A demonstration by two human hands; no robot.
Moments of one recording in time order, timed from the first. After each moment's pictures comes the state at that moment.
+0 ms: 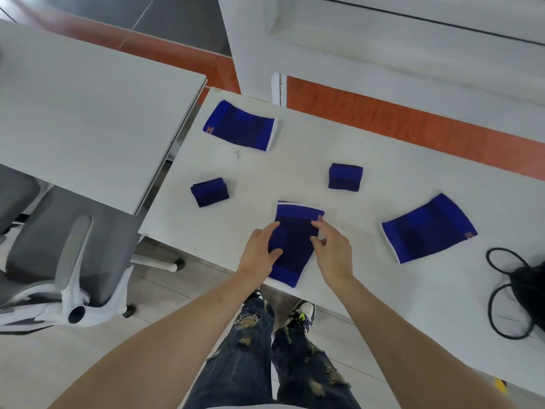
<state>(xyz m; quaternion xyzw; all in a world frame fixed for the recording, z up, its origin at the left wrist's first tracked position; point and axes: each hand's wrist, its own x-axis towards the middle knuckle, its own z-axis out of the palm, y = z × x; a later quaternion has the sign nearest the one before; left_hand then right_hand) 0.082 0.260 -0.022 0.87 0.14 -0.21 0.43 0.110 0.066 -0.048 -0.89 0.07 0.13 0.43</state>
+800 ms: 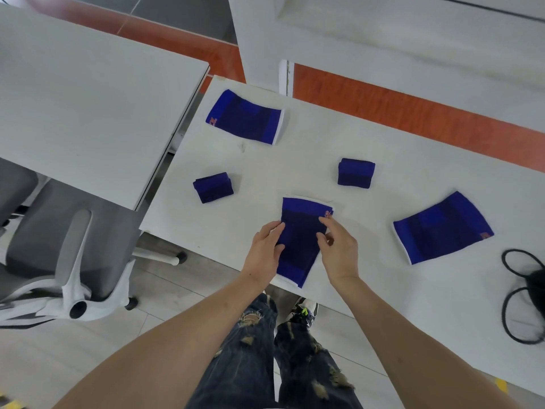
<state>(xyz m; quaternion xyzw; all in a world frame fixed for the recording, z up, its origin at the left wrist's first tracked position) 0.076 0.265 -0.047 0.90 0.08 -0.15 0.41 0.111 0.073 -0.063 -0.89 0.07 0.10 0.45</state>
